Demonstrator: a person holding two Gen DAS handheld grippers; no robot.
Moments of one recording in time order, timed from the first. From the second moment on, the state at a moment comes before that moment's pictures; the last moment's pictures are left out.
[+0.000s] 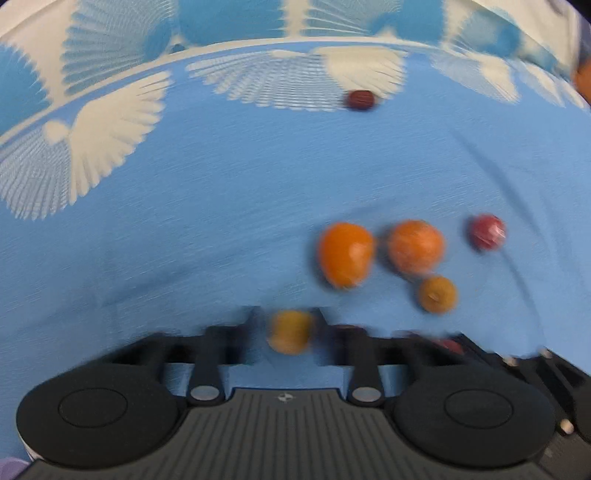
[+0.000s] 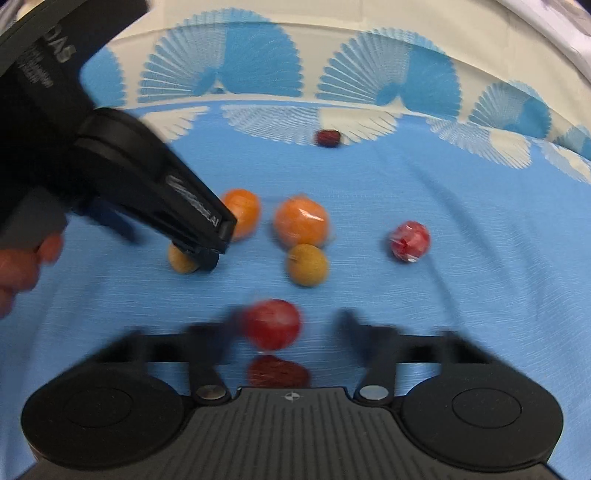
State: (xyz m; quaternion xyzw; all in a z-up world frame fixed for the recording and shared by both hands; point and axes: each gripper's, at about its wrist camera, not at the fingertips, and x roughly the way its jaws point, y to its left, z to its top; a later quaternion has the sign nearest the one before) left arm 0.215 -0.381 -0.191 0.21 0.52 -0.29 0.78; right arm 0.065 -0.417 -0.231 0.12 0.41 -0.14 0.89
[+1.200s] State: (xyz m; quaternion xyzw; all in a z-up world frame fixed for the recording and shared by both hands) left arm -0.016 -0.009 -0.038 0.15 0.51 -0.12 0.84; right arm -0.105 -0.201 -0.055 0.08 0.40 0.07 0.91
